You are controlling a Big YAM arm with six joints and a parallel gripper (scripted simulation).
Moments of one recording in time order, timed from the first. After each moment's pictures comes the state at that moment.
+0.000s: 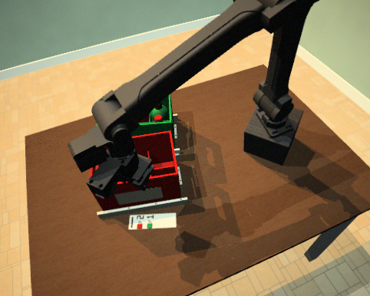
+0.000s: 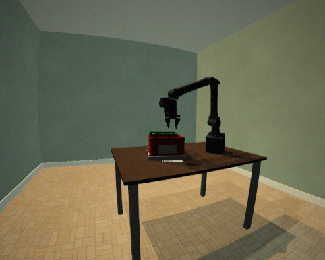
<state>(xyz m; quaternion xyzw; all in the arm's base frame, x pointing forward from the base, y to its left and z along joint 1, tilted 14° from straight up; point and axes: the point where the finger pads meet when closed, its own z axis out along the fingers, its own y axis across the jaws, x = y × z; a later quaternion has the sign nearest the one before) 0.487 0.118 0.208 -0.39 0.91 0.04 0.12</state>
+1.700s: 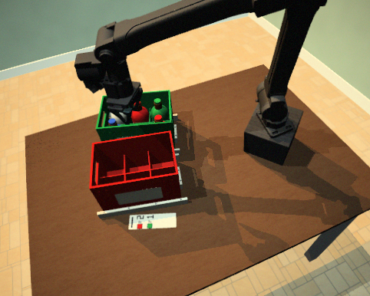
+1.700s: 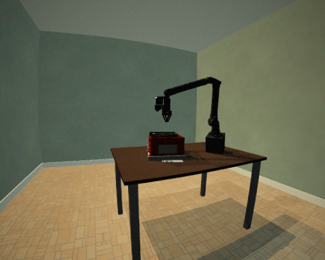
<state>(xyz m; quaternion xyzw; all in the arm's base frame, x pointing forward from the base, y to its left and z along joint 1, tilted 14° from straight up) 0.443 -0.104 0.199 0.29 0.95 0.11 0.06</state>
